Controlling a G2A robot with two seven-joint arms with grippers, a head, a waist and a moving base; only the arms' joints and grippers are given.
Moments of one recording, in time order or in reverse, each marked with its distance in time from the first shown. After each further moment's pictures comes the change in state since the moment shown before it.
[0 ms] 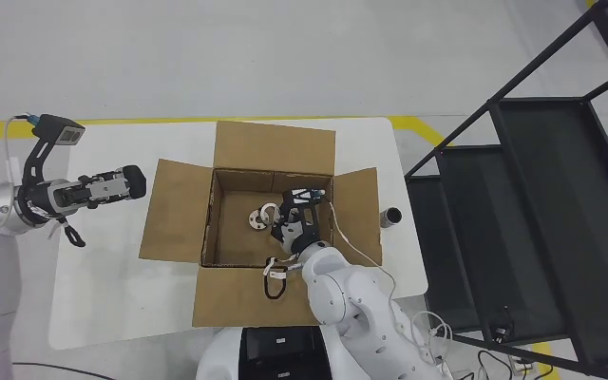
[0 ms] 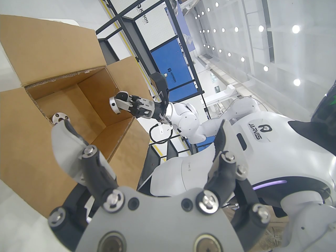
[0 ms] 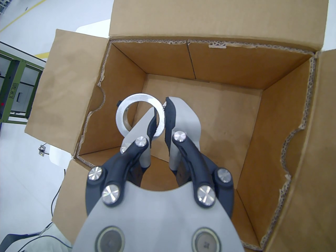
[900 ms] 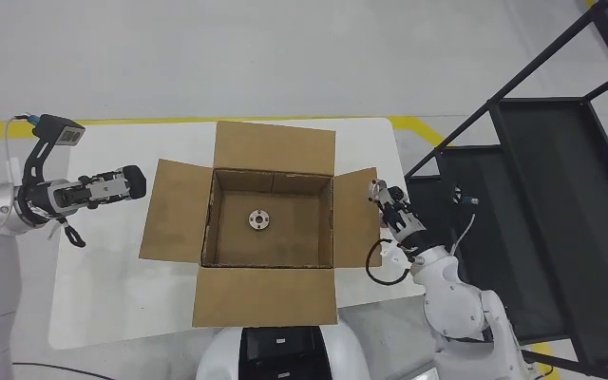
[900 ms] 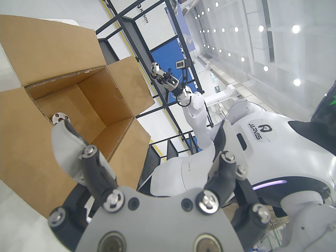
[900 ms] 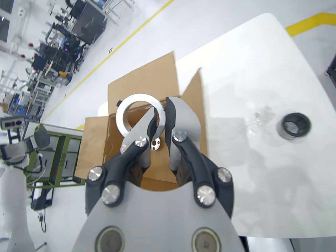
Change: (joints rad) left arm 0.000 0.000 0.000 0.000 0.000 0.000 0.000; right arm -0.397 0.052 0.643 -0.335 0.538 -0.200 -0.172
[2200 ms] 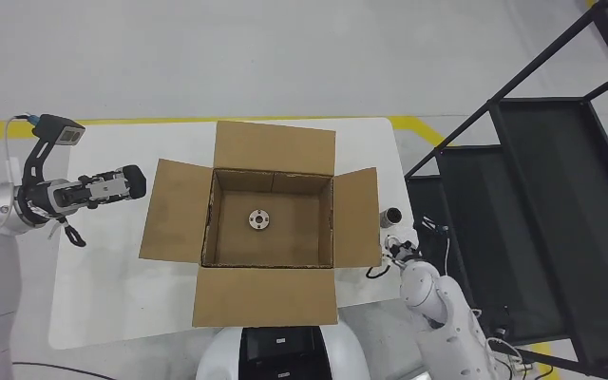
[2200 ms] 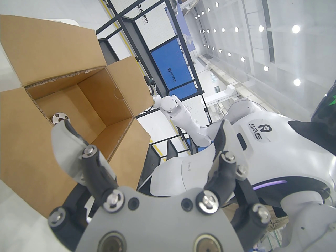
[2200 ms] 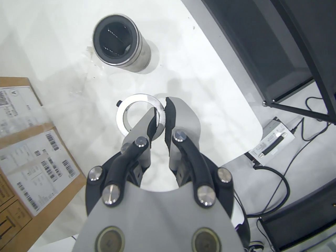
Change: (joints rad) left arm 0.000 0.000 0.000 0.000 0.000 0.000 0.000; right arm 0.160 0.023 -0.091 0.487 -0.377 0.384 0.195
